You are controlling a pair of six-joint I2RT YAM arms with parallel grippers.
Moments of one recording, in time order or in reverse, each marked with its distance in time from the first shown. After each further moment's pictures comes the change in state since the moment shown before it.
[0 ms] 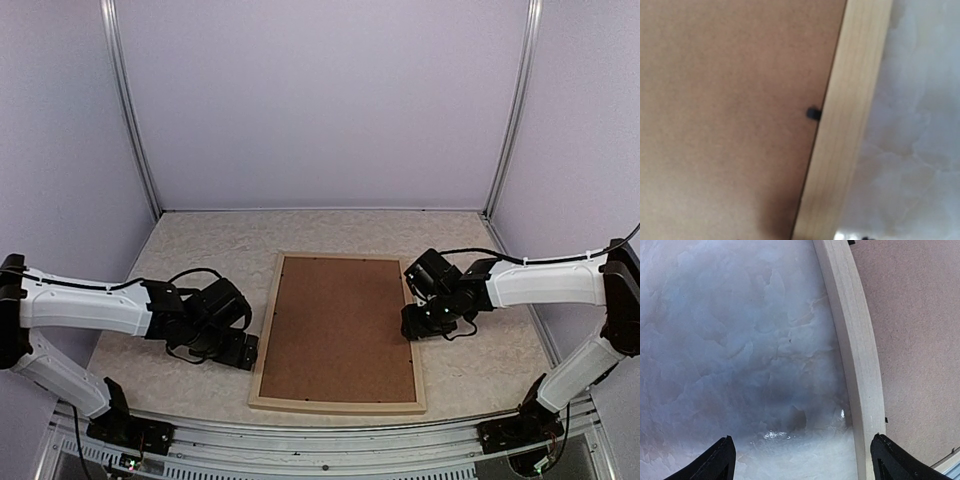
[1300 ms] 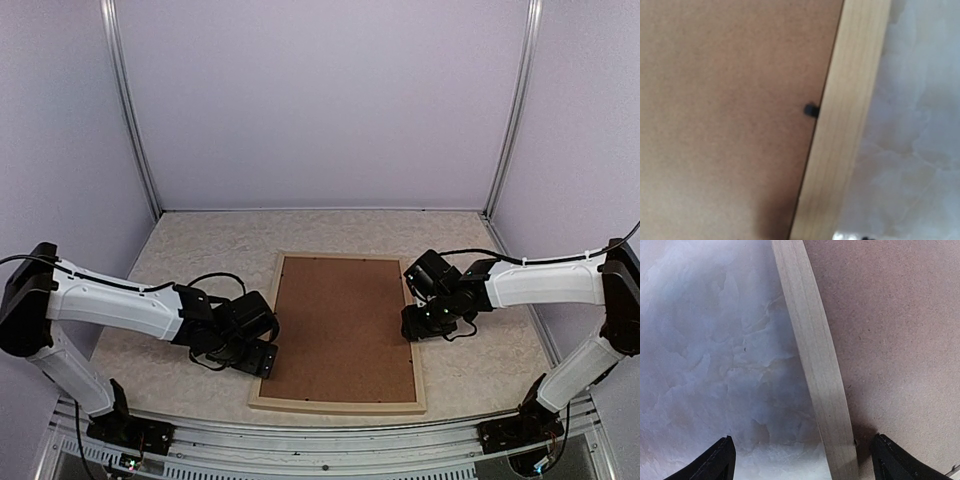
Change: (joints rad) left arm -0.101 0.174 0.090 0.008 -0.063 -0.031; right arm 0.000 0.005 -0.004 0.000 0.000 -0.001
